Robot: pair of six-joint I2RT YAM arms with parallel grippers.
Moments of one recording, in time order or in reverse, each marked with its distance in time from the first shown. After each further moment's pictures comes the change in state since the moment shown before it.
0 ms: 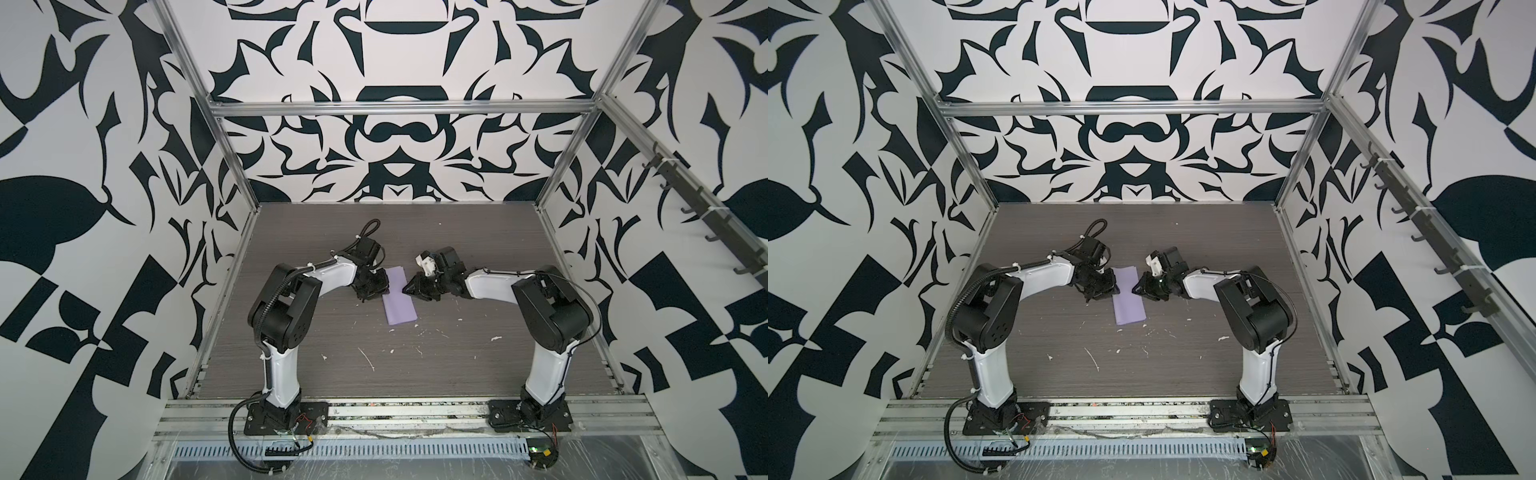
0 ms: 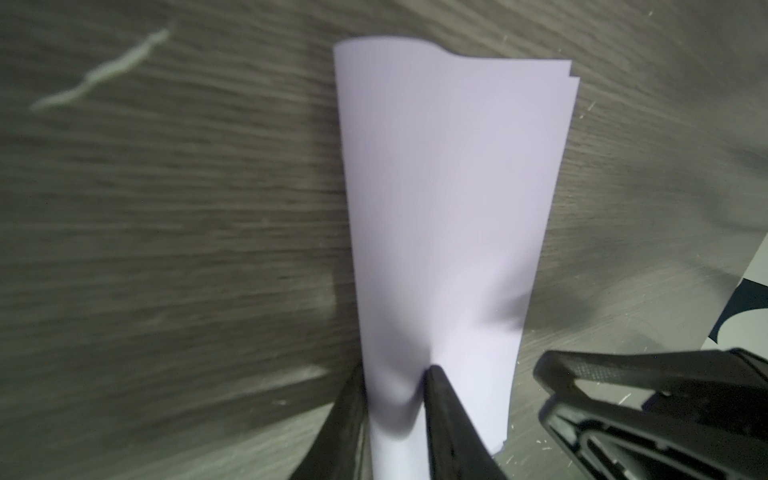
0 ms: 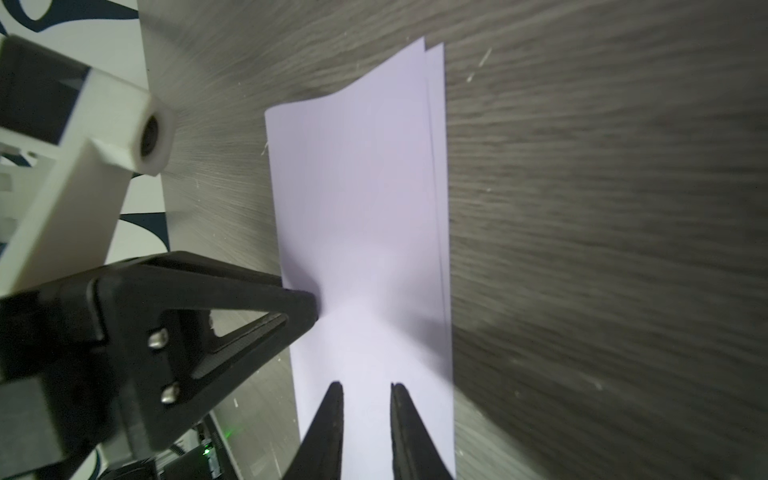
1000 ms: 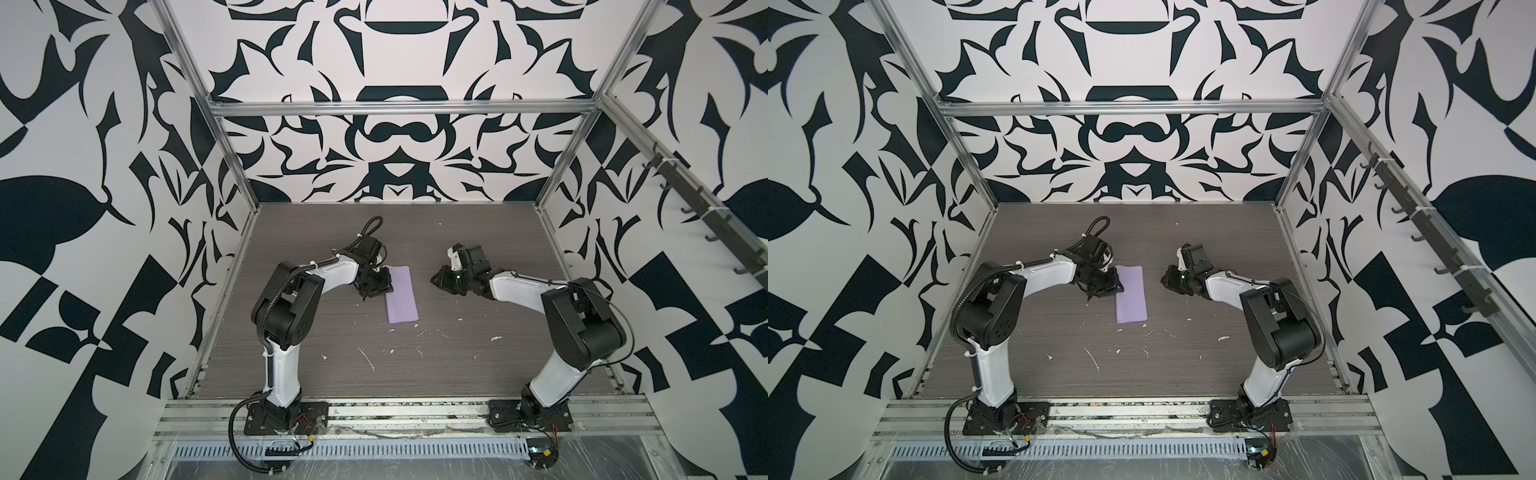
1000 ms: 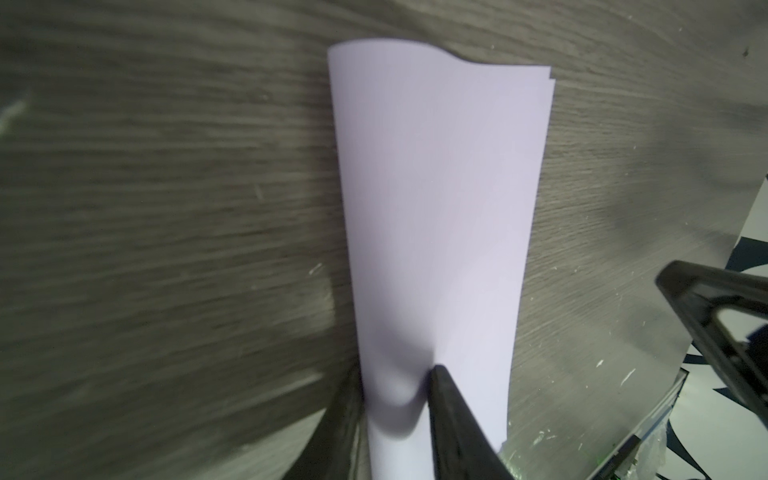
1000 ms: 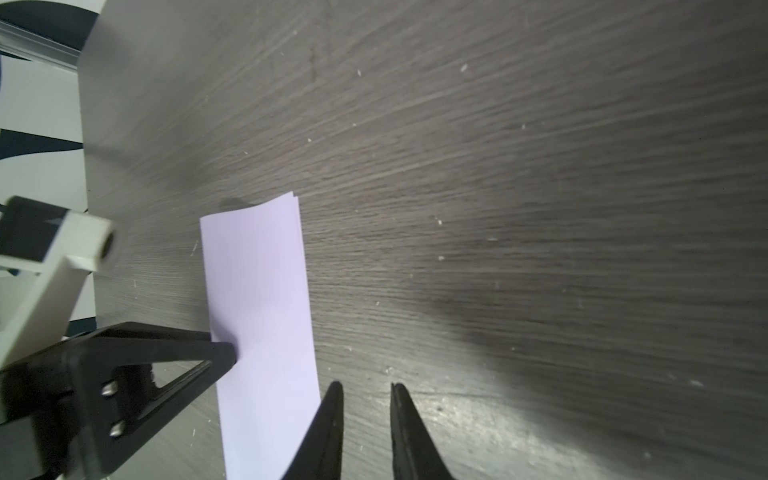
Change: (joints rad) left arm 0.001 0.032 0.029 0.020 0.043 0.109; right arm -0.141 -0.158 -0.113 -0.044 0.213 -0.036
